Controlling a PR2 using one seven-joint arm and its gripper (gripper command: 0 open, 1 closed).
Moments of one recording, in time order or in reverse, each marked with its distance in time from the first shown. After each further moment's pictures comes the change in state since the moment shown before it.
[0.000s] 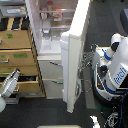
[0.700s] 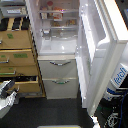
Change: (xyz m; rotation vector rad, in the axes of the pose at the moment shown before) arm -0.047 -0.212 0.058 0.215 0.100 -0.253
